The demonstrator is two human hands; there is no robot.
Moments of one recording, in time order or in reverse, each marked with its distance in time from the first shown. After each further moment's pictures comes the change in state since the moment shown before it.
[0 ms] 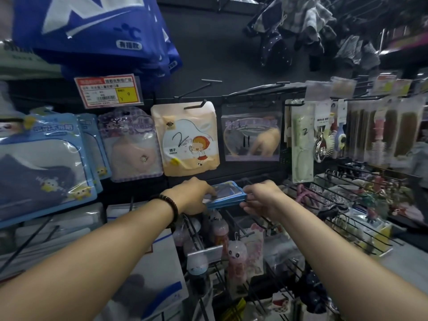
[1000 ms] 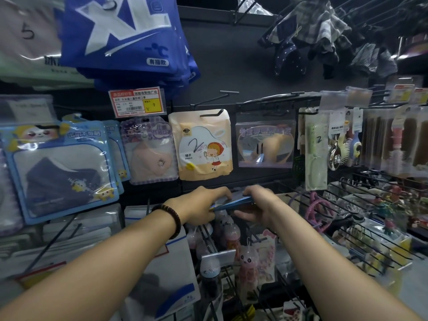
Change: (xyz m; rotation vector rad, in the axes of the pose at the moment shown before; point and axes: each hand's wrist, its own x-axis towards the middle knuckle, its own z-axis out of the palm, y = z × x) left_hand -0.037 -0.007 -0.001 -0.192 0.018 0.068; right_hand -0.027 -0.014 0.033 0.215 -0.105 0.109
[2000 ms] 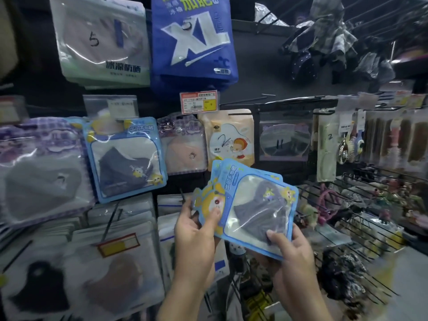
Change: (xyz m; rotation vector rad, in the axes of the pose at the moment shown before) left_hand -0.192 0.049 0.043 -1.880 0.834 -0.084; right_hand -0.197 0.129 0.049 0.450 0.045 -0.434
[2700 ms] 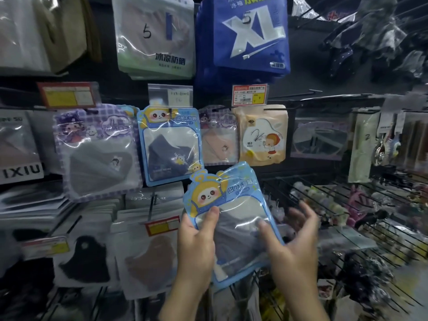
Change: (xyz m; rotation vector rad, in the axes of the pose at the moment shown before) left_hand 0.001 0.017 -0.083 0.107 0.083 0.152; right_hand -0.032 0.045 0.053 -0.686 0.071 -0.384
